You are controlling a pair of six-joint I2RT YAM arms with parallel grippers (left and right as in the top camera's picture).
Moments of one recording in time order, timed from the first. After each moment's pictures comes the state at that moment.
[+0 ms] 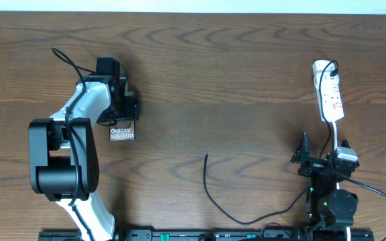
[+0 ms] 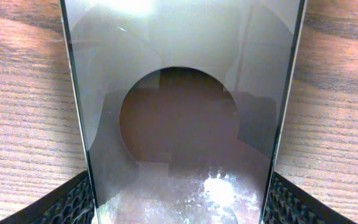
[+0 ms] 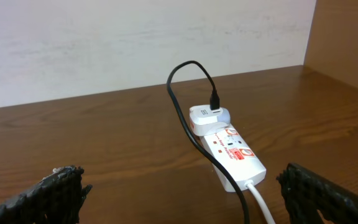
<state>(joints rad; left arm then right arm) 0.01 1.95 1.22 -0.71 0.01 -0.07 -0.03 0.01 0.01 -0.06 0.14 0.10</state>
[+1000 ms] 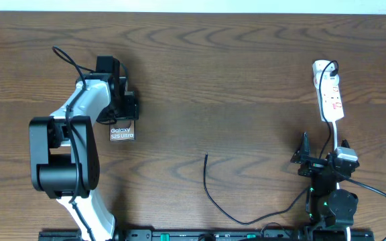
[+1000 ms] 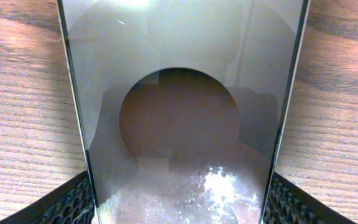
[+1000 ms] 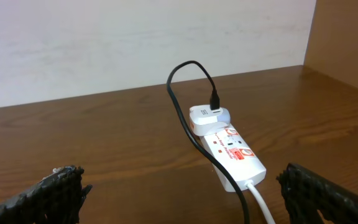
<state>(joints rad) 0.01 1.97 1.25 -0.75 0.01 -0.07 -0.03 0.01 0.01 -0.06 0.14 0.10</state>
